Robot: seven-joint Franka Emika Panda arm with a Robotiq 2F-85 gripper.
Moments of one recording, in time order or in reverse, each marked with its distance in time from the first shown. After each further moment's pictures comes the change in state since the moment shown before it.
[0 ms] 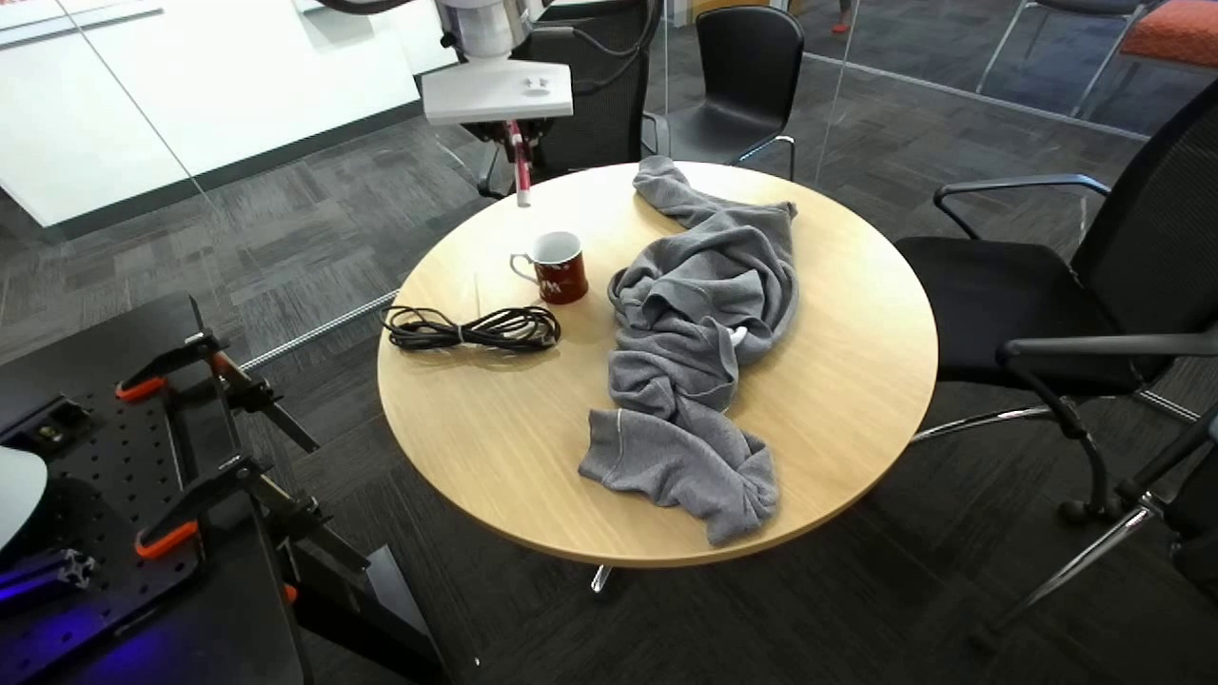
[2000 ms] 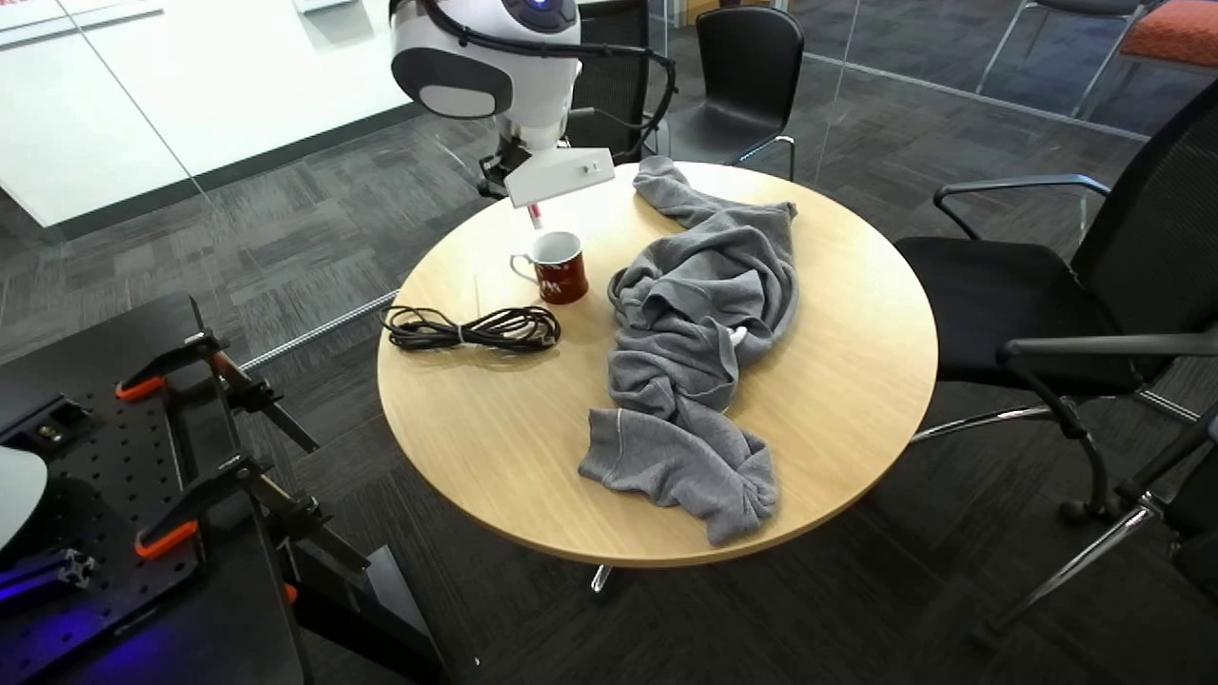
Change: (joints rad) arm -0.013 0.398 0.093 0.298 0.156 -0.041 -0.529
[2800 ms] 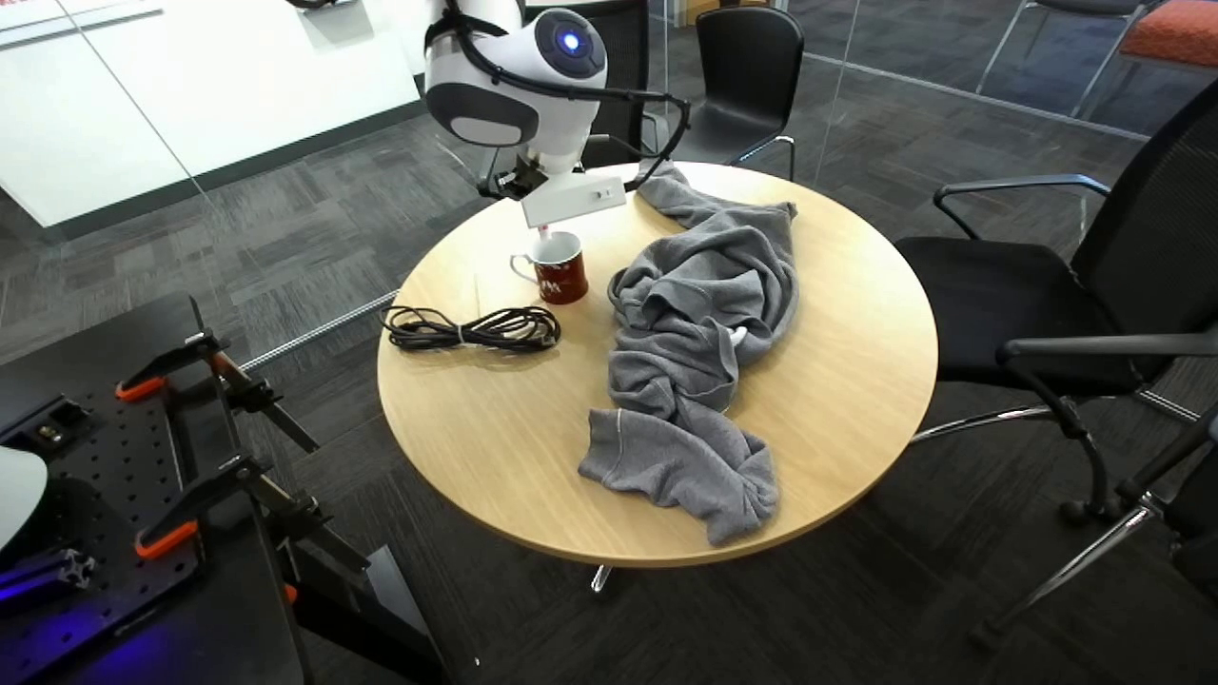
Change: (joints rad) arm 0.000 0.113 -0.008 0.116 0.000 -0.054 0.000
